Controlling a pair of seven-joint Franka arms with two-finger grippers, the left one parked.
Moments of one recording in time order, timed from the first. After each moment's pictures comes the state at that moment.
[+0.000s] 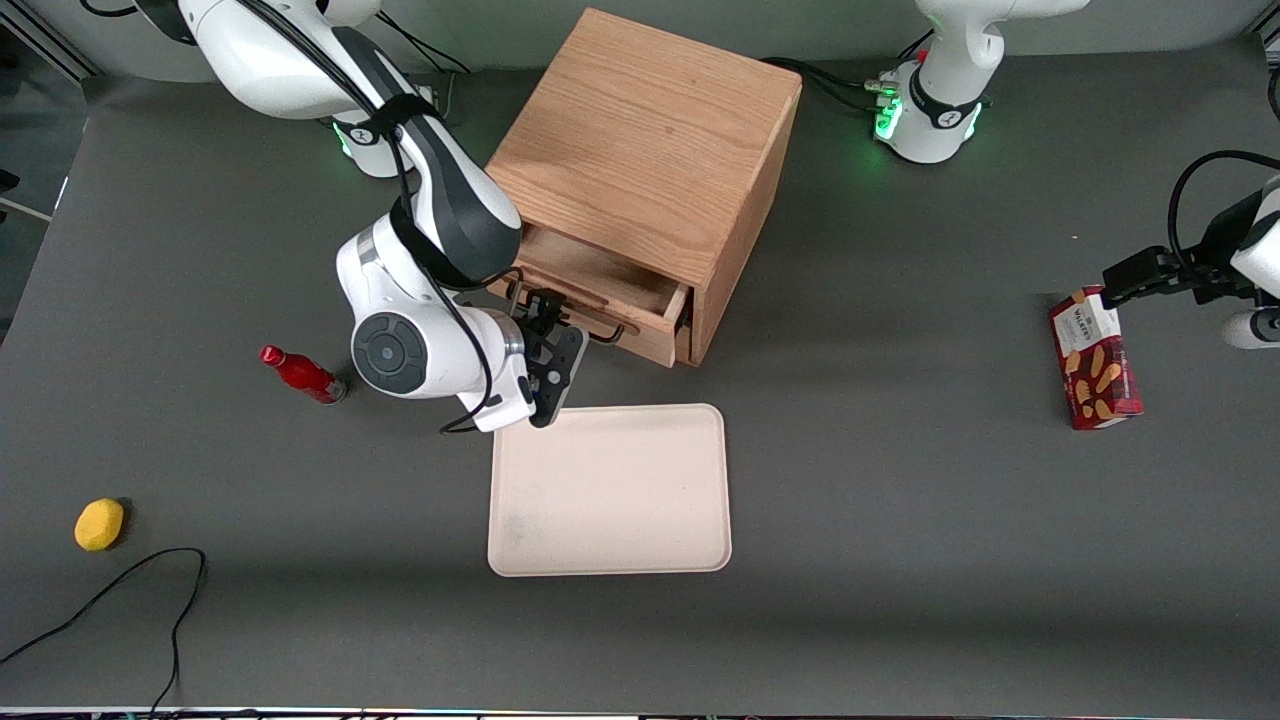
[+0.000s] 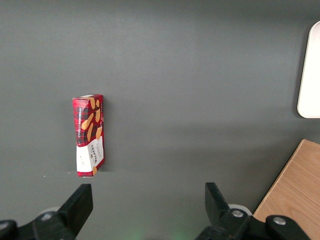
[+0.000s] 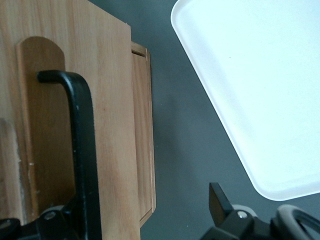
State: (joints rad) arm 0.44 0.55 0.06 -1.40 0.33 1.71 -0.67
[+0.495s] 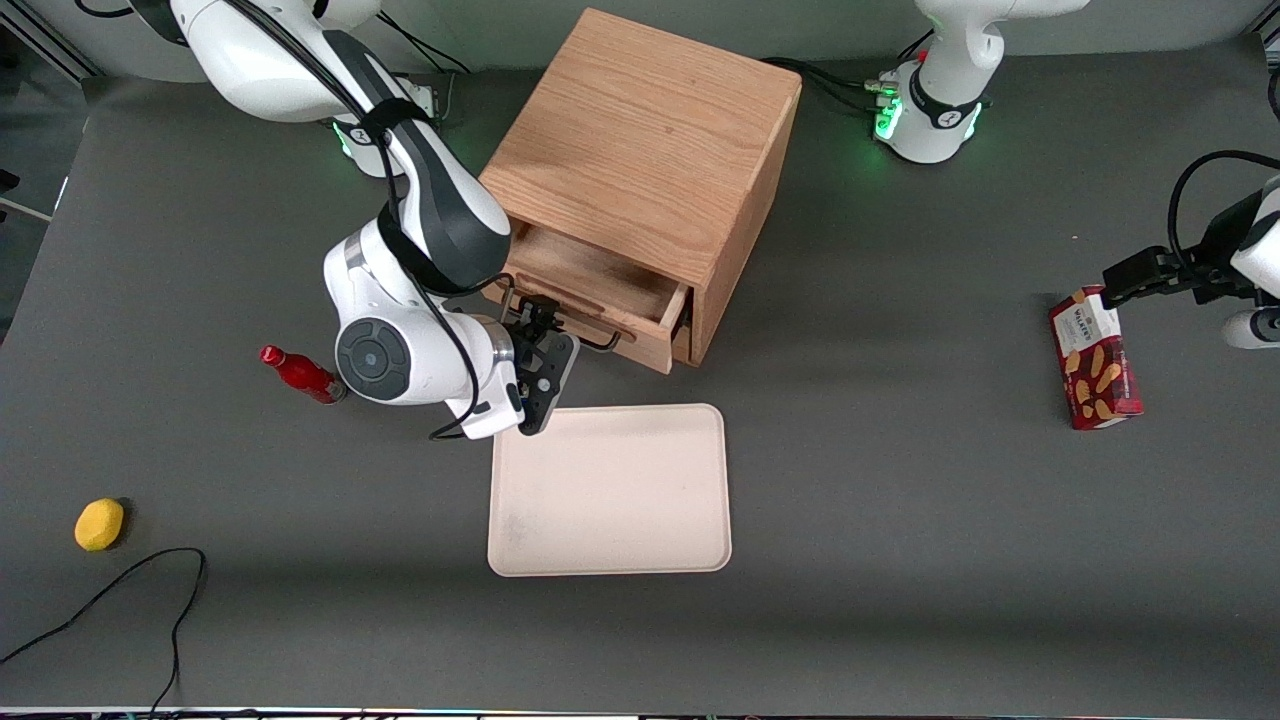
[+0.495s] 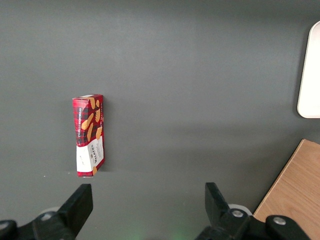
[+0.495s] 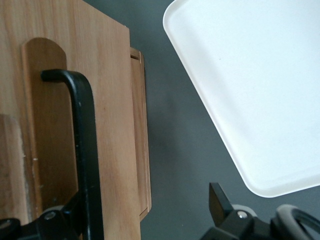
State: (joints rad) arm 0.43 0.56 0.06 -1.39 0.33 1.71 -0.67
